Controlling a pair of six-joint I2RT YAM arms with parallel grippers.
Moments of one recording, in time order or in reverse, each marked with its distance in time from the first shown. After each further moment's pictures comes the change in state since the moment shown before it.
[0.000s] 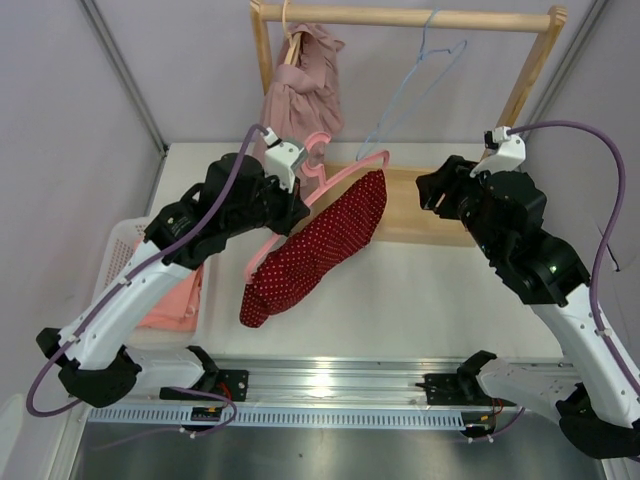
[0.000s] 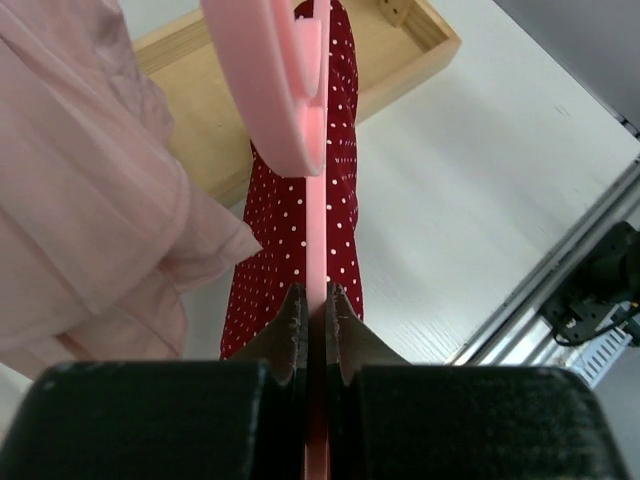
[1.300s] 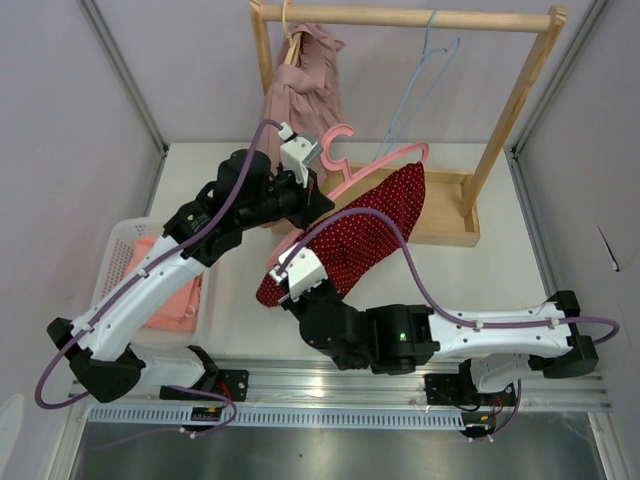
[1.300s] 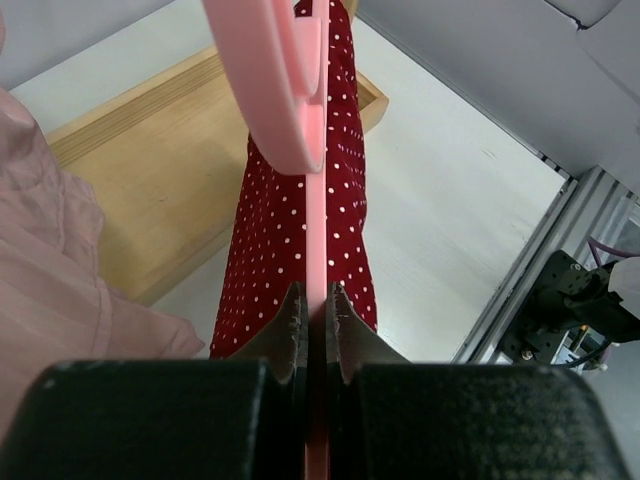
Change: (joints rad) left arm 0.003 0.046 -0.052 0.232 0.140 -0.014; right arm 0.972 0.444 -0.003 0.258 0.613 -0.307
